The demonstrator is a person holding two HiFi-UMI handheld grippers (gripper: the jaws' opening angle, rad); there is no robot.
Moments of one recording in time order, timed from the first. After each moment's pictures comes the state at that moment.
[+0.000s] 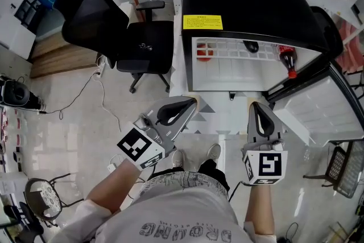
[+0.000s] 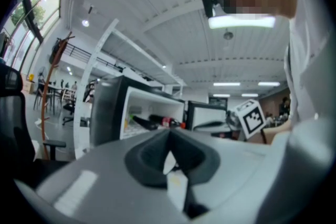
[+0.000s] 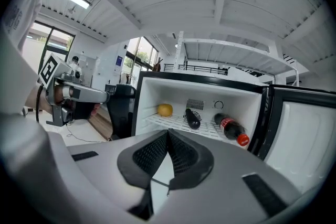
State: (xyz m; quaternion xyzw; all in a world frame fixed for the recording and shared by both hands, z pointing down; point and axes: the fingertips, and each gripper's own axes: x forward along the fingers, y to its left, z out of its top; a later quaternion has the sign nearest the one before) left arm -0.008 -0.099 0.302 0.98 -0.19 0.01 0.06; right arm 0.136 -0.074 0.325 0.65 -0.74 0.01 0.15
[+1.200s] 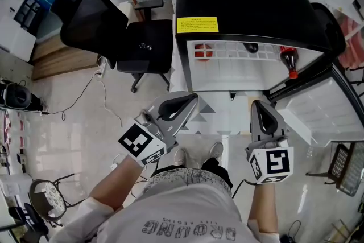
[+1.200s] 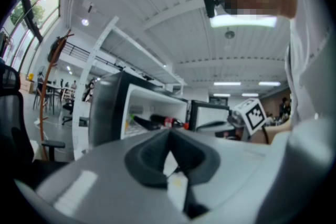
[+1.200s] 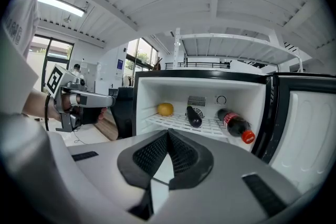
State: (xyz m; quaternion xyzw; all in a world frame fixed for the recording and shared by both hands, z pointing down) left arm 0.006 -0.121 0.302 0.98 -0.19 0.01 0.06; right arm 0.148 -0.086 0.327 0.63 -0.76 0.04 0.13
